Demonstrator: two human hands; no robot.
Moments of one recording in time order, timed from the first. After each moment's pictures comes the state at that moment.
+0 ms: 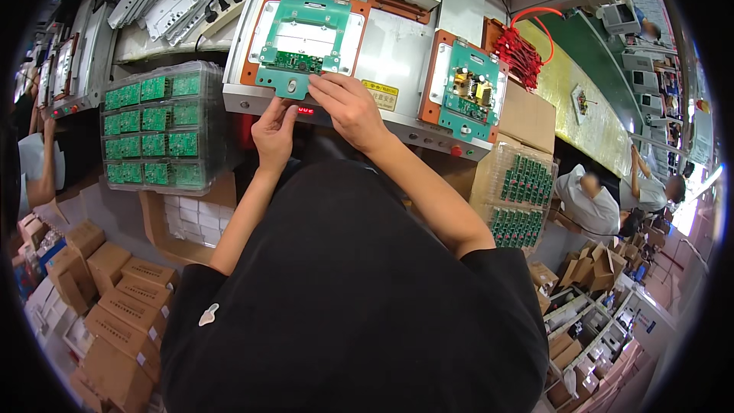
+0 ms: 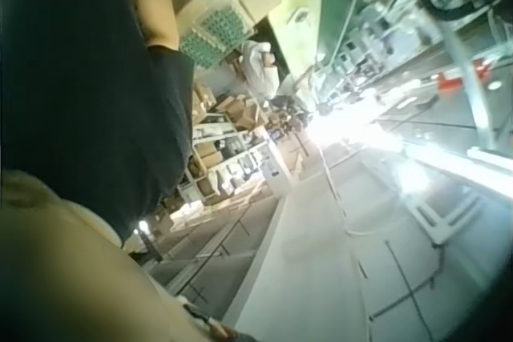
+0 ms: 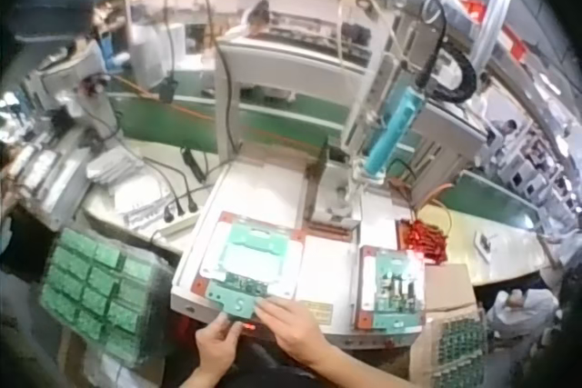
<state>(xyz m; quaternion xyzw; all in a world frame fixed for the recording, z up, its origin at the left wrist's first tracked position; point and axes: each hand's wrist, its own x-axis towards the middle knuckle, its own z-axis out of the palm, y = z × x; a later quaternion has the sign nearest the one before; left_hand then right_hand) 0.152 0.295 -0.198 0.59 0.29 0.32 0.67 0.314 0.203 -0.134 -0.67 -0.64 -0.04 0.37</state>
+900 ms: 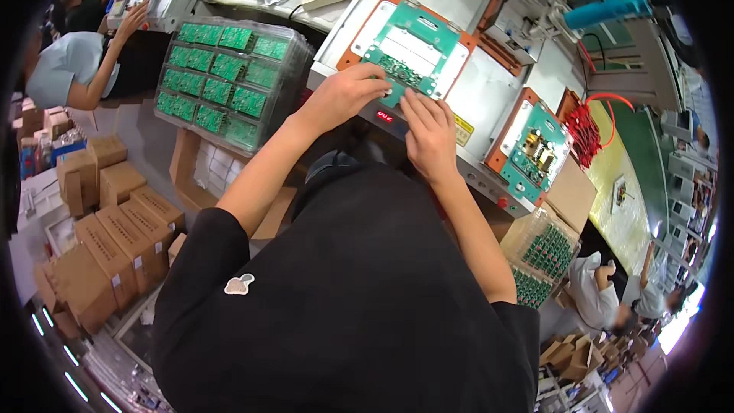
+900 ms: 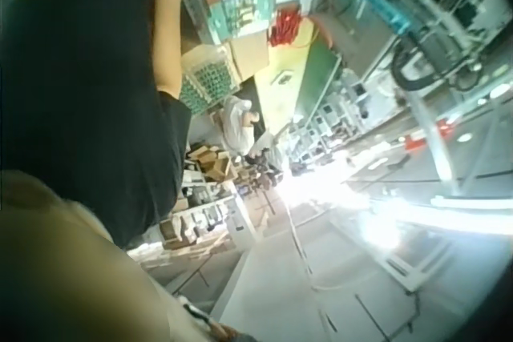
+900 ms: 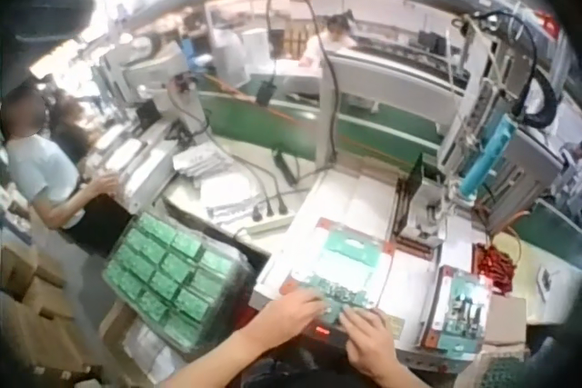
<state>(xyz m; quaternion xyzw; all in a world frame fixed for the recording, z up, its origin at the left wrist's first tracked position) 0.185 0.367 -0.138 0.90 0.08 0.23 0.37 0.329 0.187 -0.149 -0.71 -0.65 0.00 0.27</state>
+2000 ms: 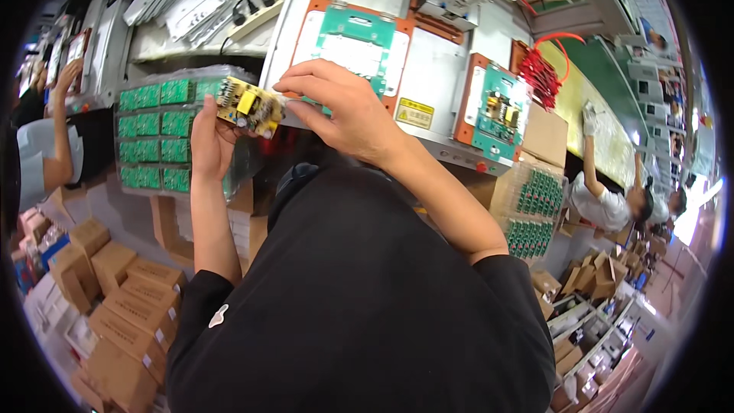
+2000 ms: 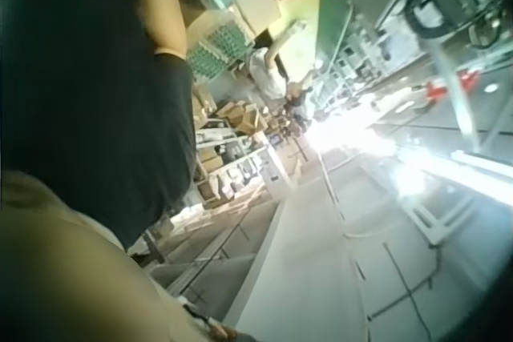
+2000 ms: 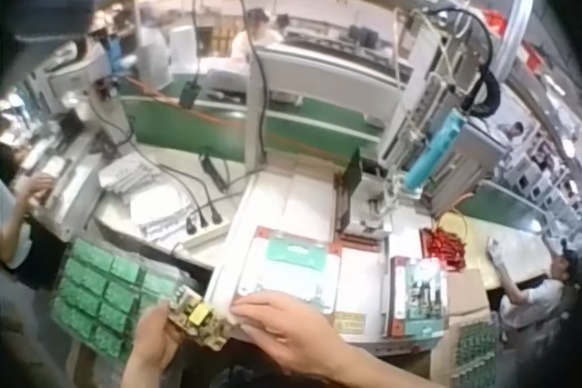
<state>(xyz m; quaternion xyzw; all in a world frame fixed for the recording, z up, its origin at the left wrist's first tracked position) 0.084 0.413 -0.116 0.41 0.29 0.21 0.83 0.290 0.259 -0.036 -0.62 -0.58 0.22 0.48</state>
